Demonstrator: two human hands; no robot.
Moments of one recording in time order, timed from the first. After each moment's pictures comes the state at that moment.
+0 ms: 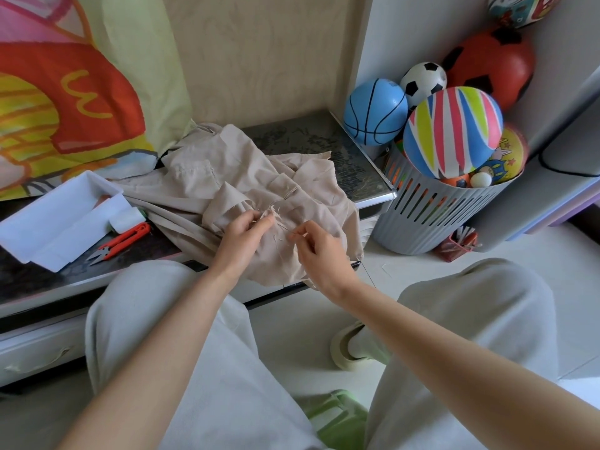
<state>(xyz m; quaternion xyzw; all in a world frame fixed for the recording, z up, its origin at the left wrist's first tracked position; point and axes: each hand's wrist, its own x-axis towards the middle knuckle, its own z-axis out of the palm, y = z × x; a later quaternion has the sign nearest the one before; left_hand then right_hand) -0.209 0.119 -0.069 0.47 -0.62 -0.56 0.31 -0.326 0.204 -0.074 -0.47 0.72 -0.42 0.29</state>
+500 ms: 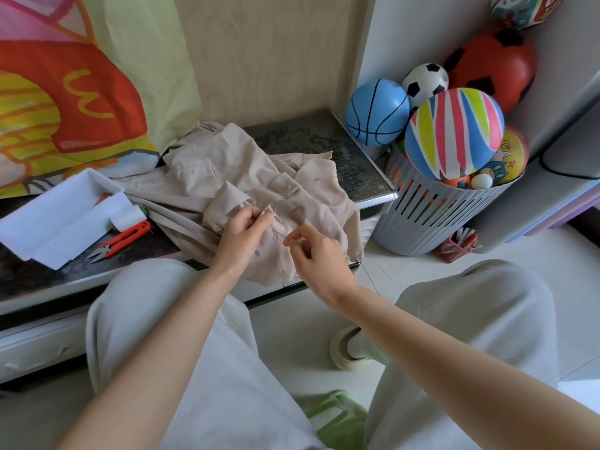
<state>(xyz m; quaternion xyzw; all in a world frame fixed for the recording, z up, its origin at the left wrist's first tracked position) -0.207 0.119 -0.069 0.44 -0.61 -0.56 0.34 -0.318 0.210 -0.069 -0.51 0.72 -0.40 0.25</state>
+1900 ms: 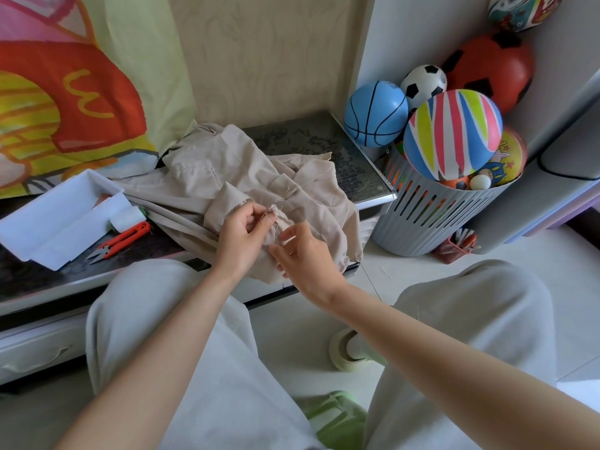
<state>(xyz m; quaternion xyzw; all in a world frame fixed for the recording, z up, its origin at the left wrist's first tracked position) -0.208 0.114 -0.078 0.39 -0.67 -0.49 0.39 -0.305 0.200 -0.069 -0.48 0.70 -0.40 0.33</state>
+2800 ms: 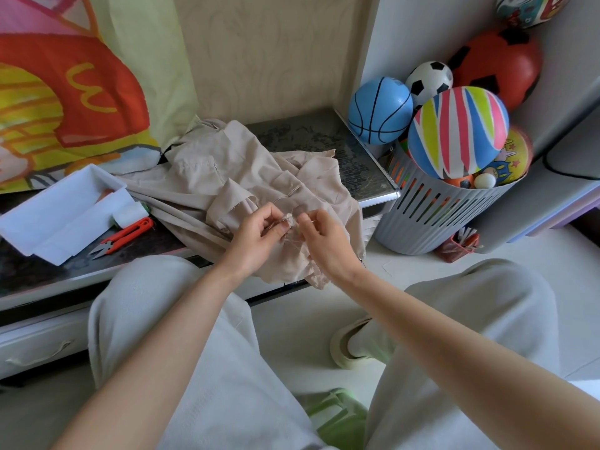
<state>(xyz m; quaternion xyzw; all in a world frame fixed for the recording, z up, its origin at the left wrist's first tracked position) -0.208 0.122 -0.072 0.31 -0.71 -0.56 0.30 -0.324 0.193 -0.056 -0.38 0.71 -0.48 0.36</state>
